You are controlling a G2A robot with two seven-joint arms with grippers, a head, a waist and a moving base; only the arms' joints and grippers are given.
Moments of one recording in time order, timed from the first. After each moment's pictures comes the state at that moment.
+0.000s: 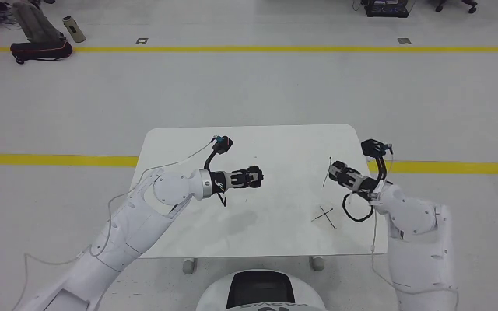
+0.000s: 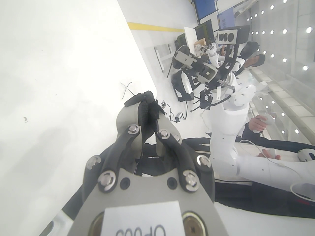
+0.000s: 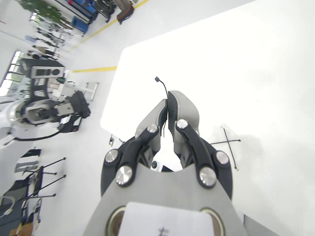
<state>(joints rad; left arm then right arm) 1.12 -1.03 -0.88 -1.57 -0.07 -0.09 -0.73 -1.59 -1.42 1.78 -1.83 -0.63 -0.21 1.03</state>
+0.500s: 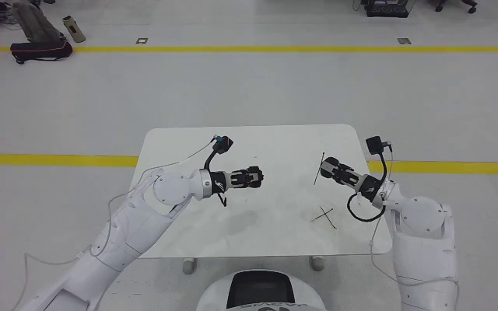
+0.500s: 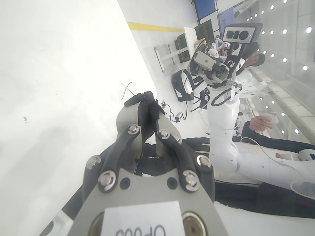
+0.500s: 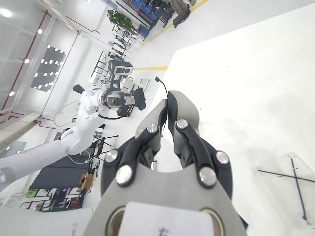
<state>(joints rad) 1.12 -1.03 -0.88 -1.57 -0.07 -0.09 -0.73 -1.55 -1.40 1.80 -1.73 -0.29 -0.32 1.11</state>
